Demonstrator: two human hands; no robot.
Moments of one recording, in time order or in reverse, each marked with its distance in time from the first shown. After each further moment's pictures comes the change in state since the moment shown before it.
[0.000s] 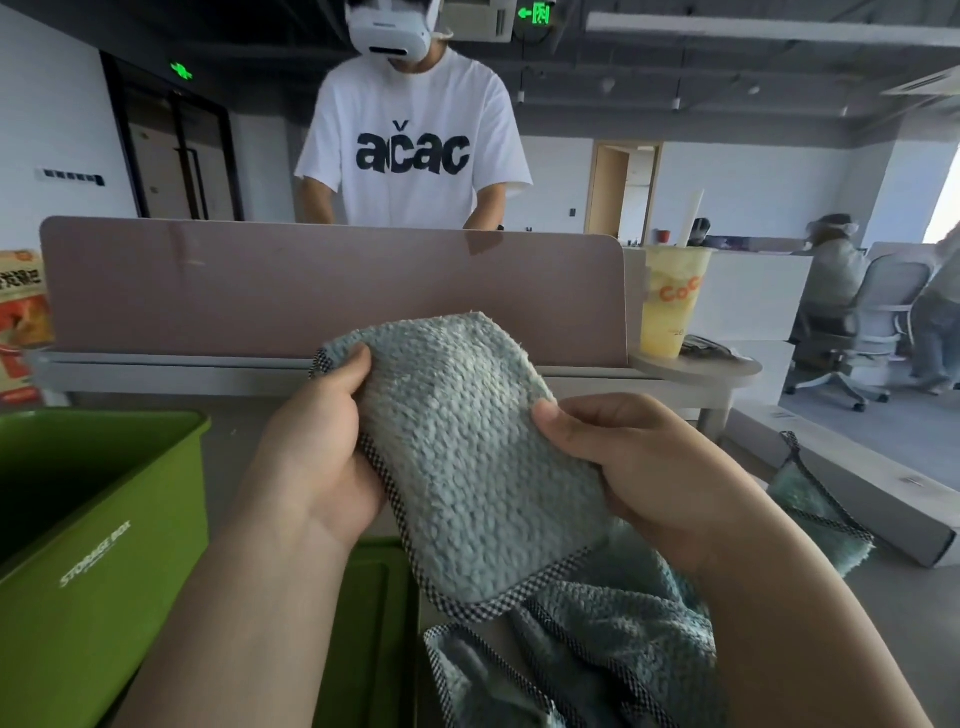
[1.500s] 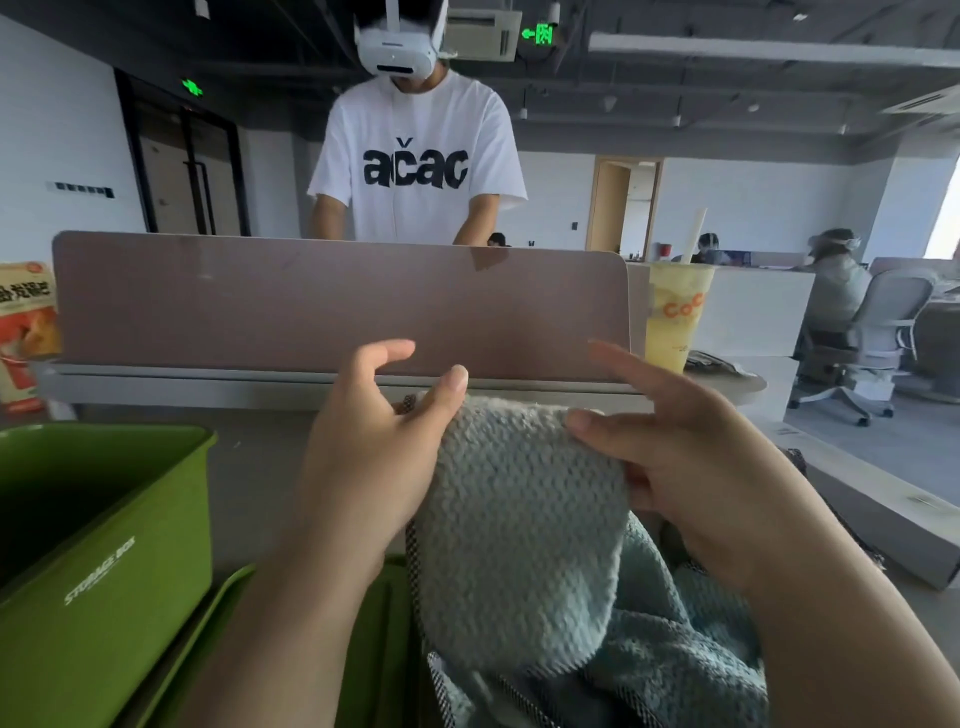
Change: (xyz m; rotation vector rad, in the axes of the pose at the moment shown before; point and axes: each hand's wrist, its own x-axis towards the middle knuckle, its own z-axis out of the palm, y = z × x) left_hand -0.023 -0.003 0.006 0.926 0.153 0.434; right_hand -0.007 -0.015 -0.010 -0.103 0.185 -0.100
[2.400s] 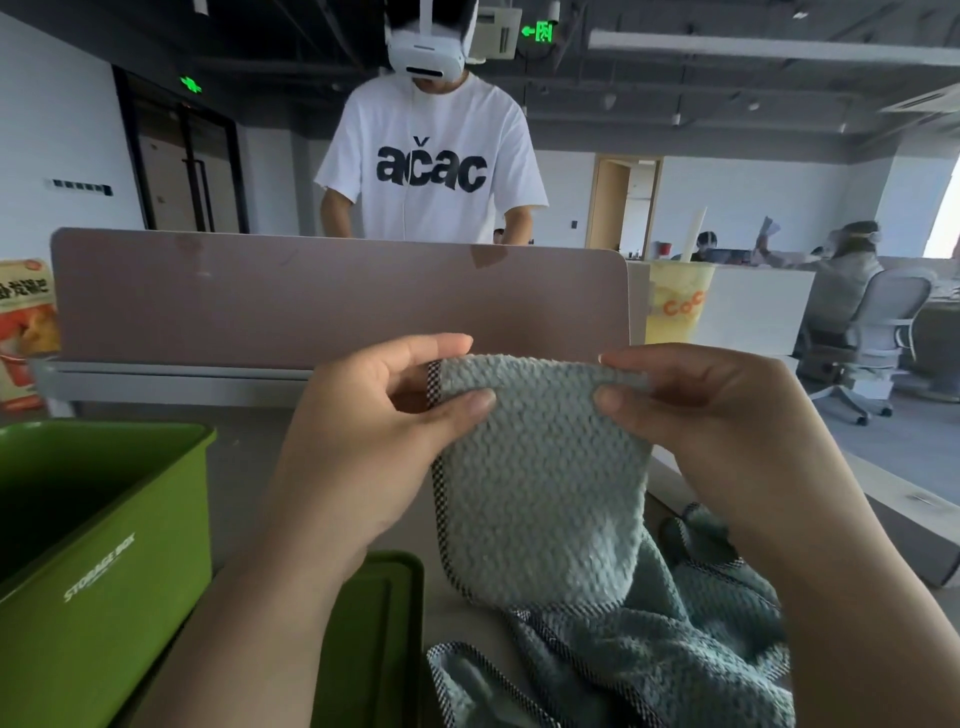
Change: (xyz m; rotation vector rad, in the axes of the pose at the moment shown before) left_hand 0.000 0.002 -0.011 -0.129 -0.155 0.184; right_hand -0.009 -0.014 -0.009 -0.186 0.235 -0.250
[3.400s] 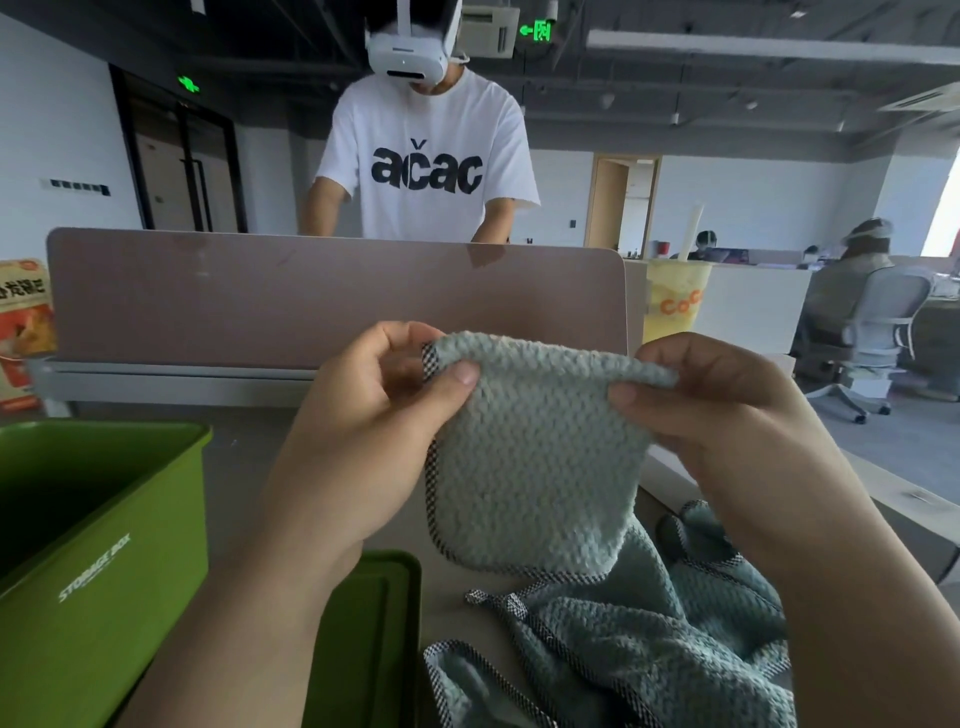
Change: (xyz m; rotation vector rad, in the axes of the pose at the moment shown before) left_hand -0.002 0.006 0.001 -0.088 -0.018 -0.045; right_hand 0.001 0.003 -0.003 0.357 -0.111 0.088
